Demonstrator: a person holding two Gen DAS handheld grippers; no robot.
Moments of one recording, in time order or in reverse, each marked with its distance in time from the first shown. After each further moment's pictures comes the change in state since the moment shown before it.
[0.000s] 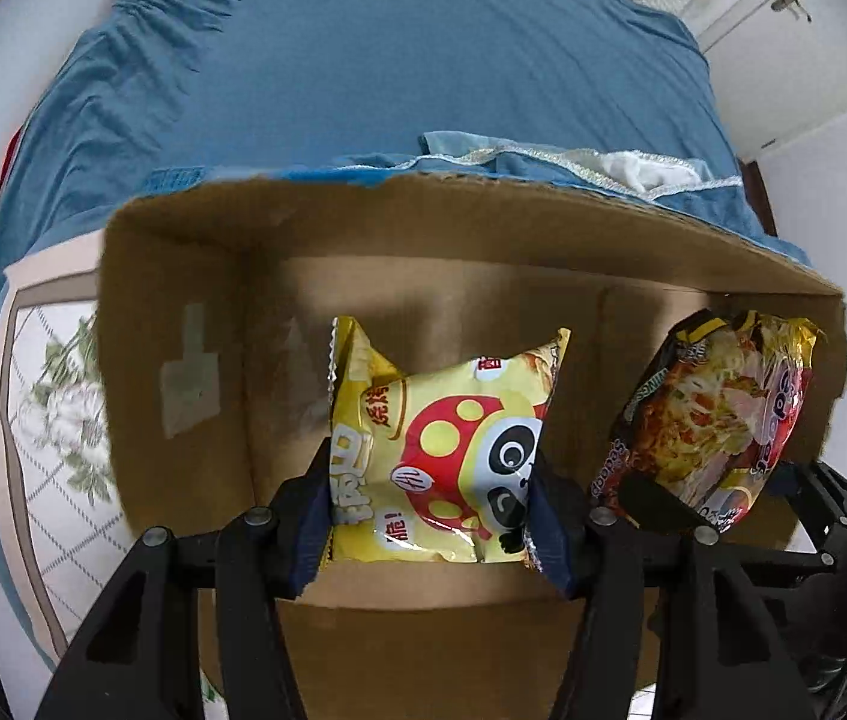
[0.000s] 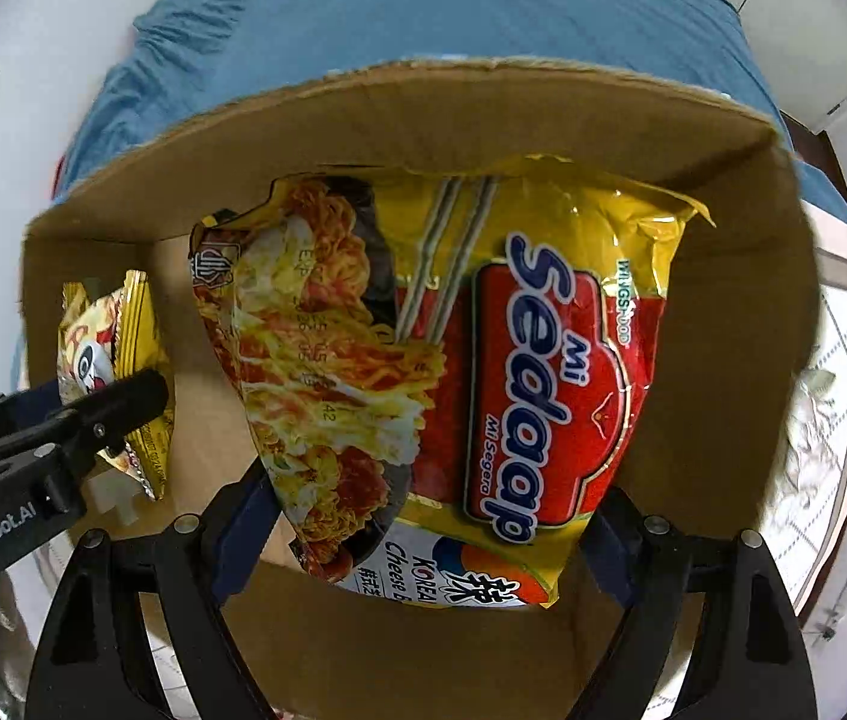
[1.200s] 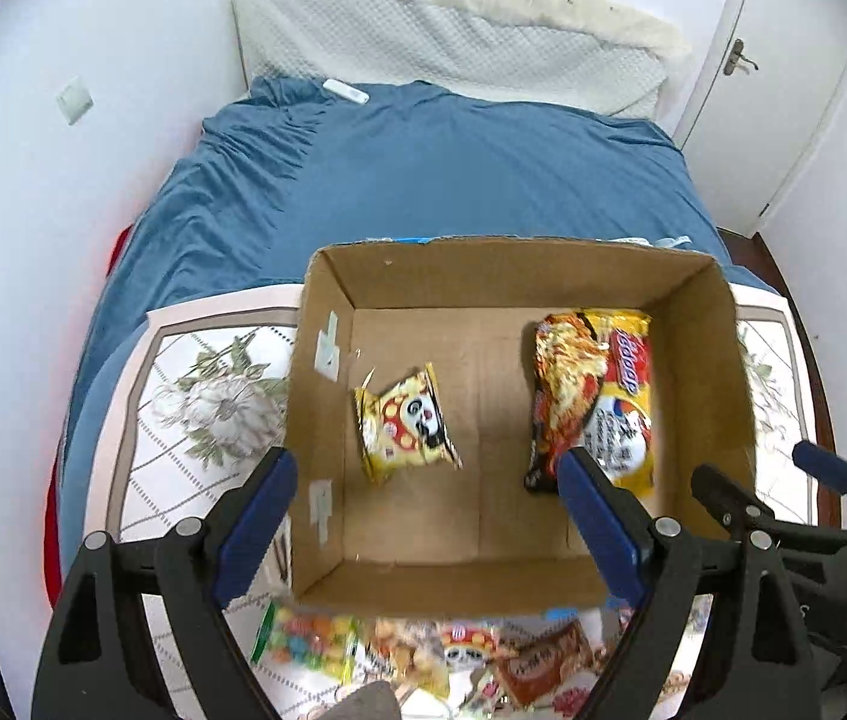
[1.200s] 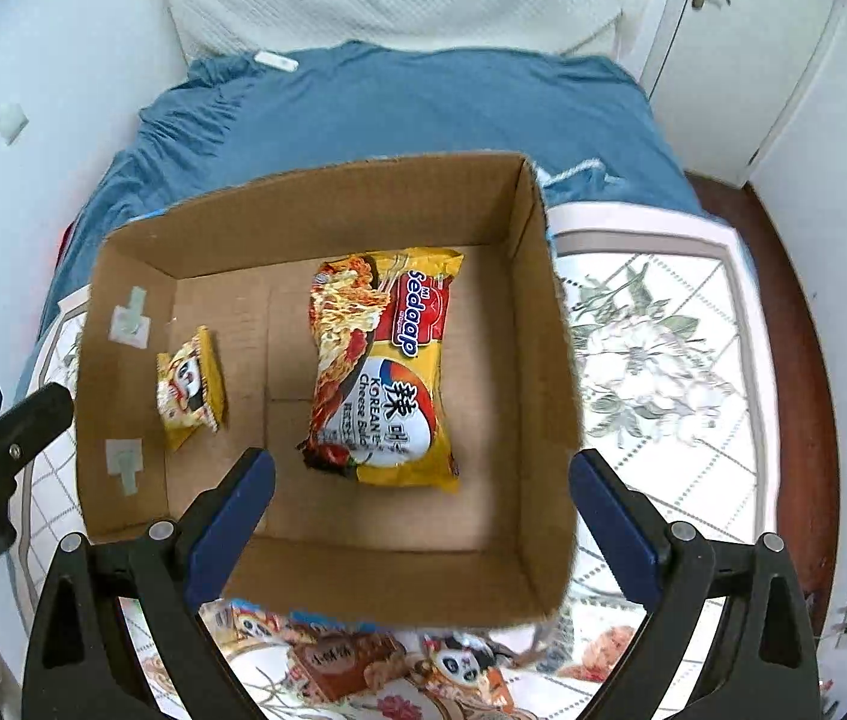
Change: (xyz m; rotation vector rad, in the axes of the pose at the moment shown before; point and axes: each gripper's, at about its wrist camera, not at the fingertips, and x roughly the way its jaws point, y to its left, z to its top) left arm -0.117 -0.014 -0.142 0.041 -0.427 0.141; right arm -0.148 -0.017 -0.140 0.039 -0.343 -0.106
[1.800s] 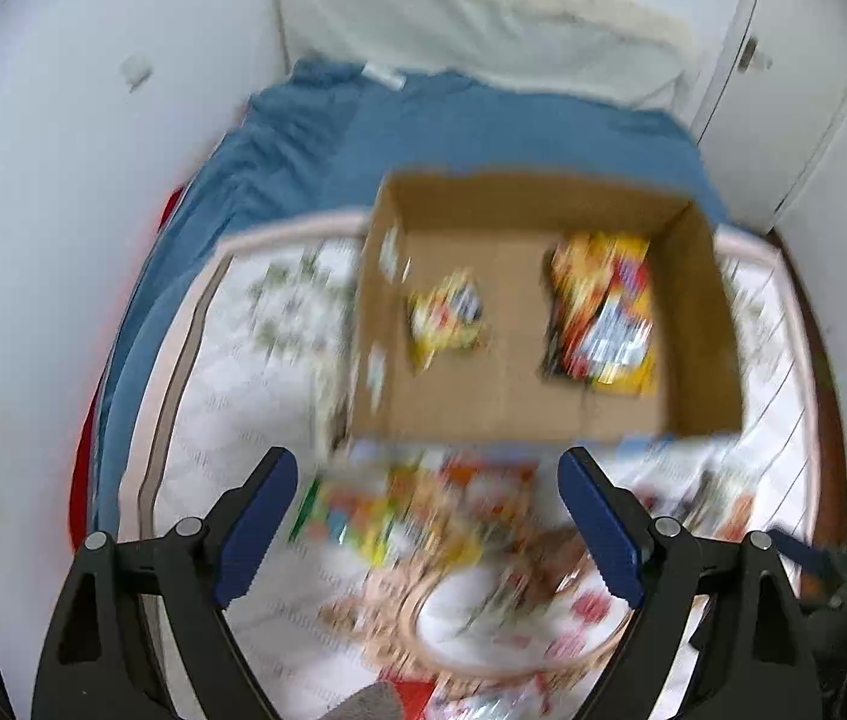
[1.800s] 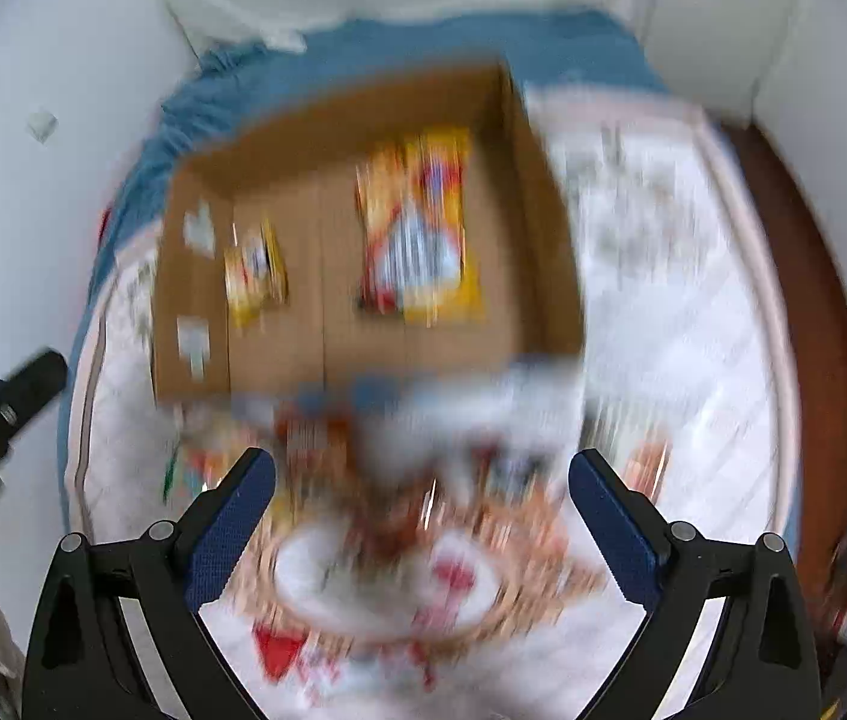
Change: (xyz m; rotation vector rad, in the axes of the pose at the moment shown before) left arm -0.053 0.010 -0.092 -0.038 0.052 0.080; right arm -0.035 -0.003 -0.113 0.123 0.143 0.116
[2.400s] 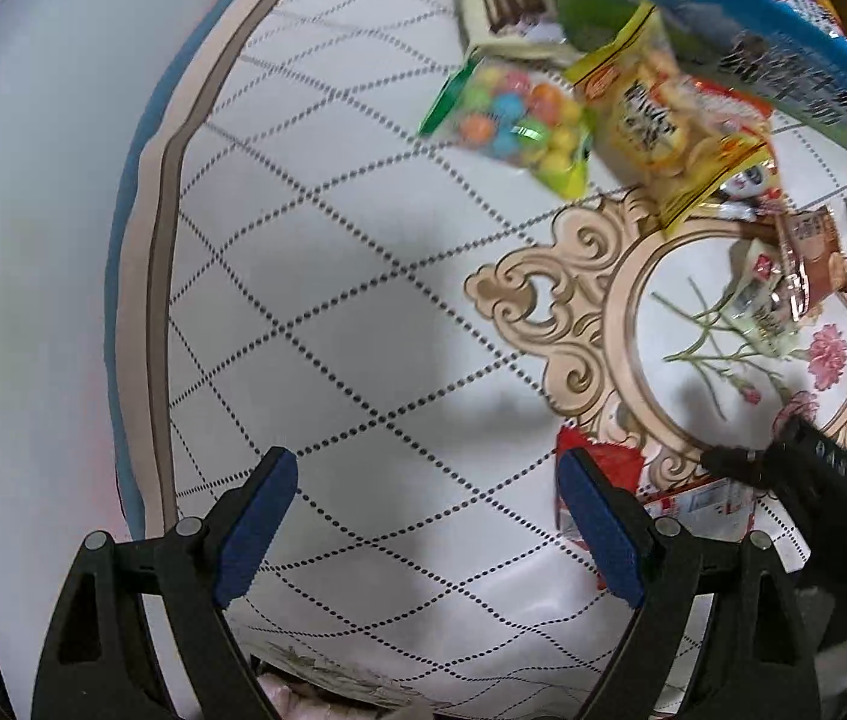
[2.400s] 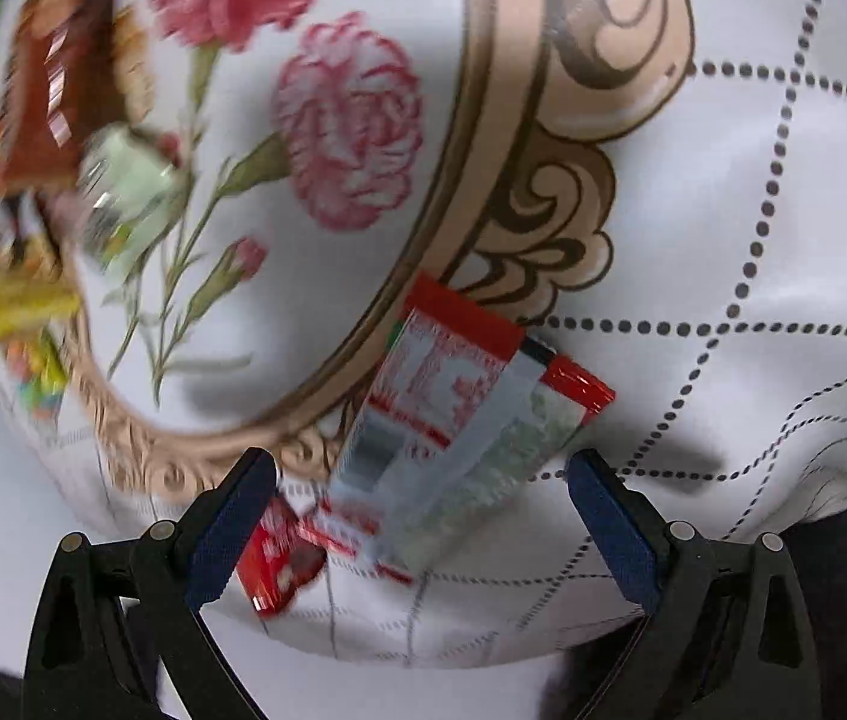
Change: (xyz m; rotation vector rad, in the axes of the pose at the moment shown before) left arm 0.109 0.064 -0.175 -0.047 0.472 0.223; right arm 0.224 -0.050 -0.236 0.818 0.656 0.205
